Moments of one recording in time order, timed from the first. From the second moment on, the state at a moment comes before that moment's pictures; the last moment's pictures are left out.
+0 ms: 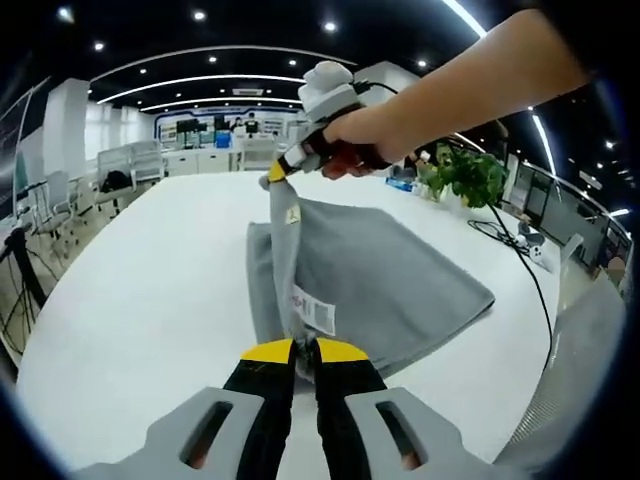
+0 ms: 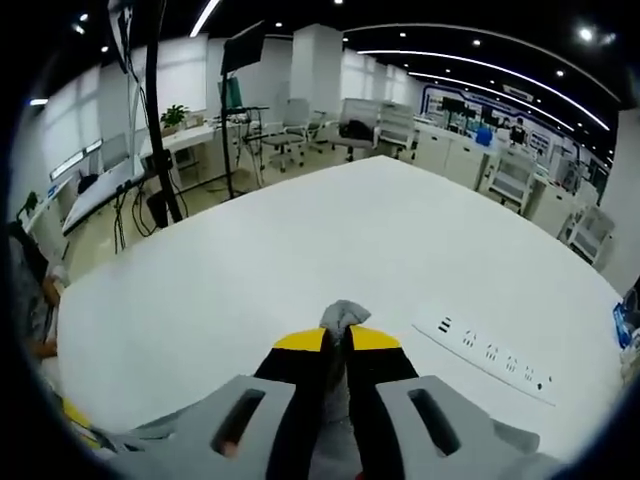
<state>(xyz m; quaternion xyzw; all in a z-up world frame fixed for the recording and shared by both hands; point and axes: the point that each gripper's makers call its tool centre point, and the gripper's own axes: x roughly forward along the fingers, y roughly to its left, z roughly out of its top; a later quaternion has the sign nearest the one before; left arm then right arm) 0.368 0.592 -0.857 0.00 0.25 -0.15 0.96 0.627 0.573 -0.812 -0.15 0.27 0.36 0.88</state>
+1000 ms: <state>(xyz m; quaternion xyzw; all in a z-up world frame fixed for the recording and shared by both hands) 0.362 0.627 -0.868 0.05 0.26 -0.08 0.96 0.656 0.507 -0.790 -0.13 0.26 0.33 0.90</state>
